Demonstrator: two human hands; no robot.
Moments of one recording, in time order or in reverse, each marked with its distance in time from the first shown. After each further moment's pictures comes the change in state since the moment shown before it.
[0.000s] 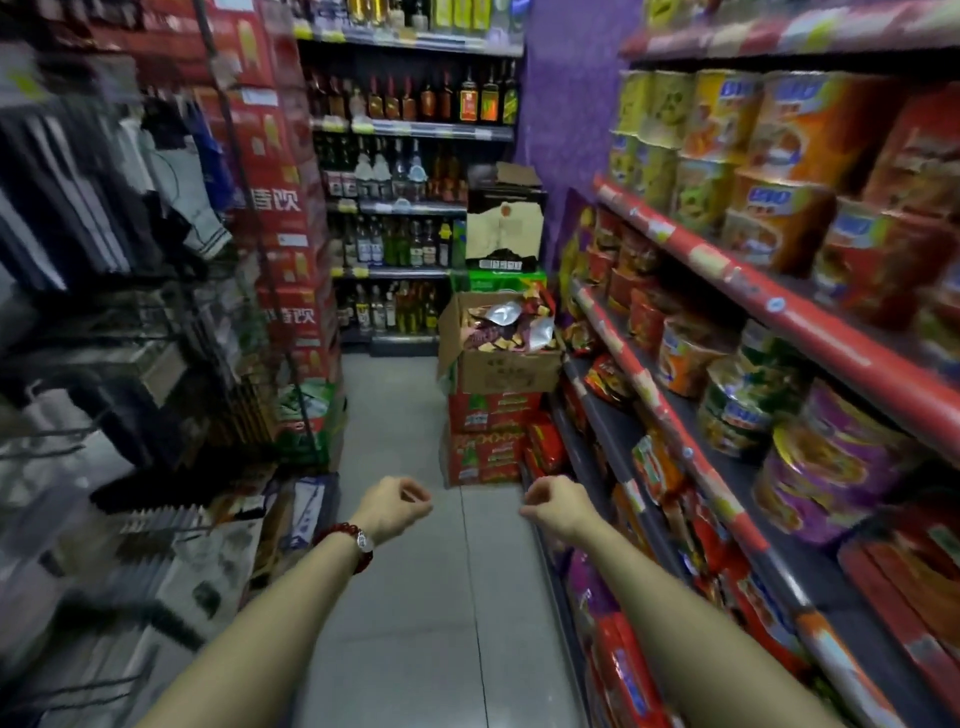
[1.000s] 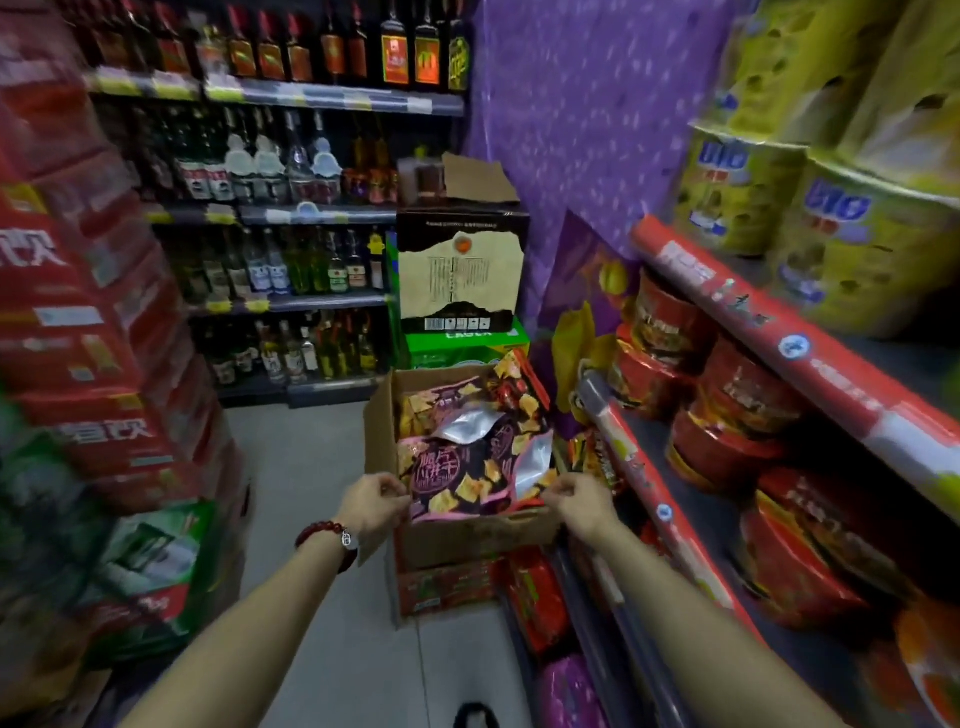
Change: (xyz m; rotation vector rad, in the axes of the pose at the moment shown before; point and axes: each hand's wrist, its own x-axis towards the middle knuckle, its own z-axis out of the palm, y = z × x) left_hand 0.583 0.128 -0.051 0.025 -0.046 -0.003; right_hand 0.549 -0.015 -0.143 0.096 0.177 0.162
